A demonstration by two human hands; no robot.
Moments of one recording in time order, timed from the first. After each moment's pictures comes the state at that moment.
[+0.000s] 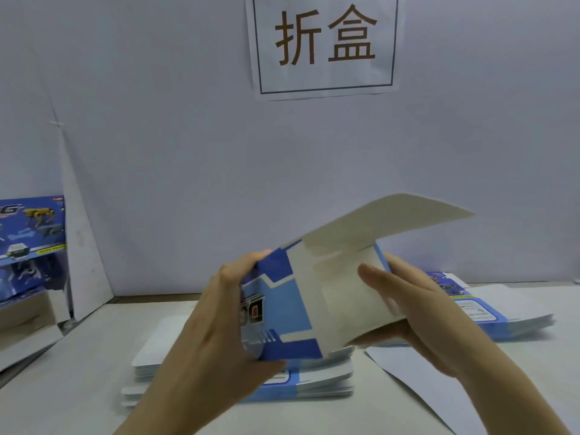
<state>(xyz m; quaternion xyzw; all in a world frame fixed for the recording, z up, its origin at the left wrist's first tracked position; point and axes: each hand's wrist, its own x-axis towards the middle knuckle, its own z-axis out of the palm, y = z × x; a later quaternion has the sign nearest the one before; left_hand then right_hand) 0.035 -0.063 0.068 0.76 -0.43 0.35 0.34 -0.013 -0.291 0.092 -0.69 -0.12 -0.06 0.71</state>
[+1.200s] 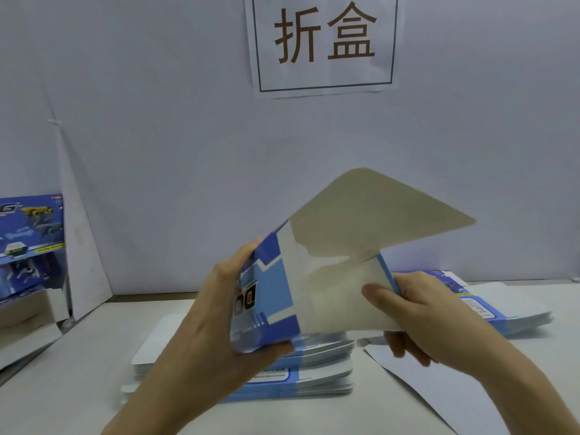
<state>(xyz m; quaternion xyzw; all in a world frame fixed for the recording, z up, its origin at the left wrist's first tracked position) 0.038 -0.059 0.063 0.78 -0.40 0.29 0.38 -0.025 -0.296 0.097 -0.90 0.00 -0.10 0.42</state>
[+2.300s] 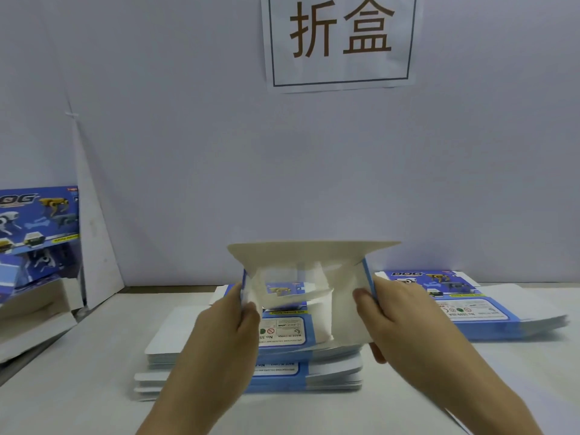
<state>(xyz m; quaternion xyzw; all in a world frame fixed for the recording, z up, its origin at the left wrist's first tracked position) 0.021 -0.067 0.065 0.84 -0.12 0.14 0.51 -0.018 -0.256 0.084 -0.94 0.00 -0.23 0.26</state>
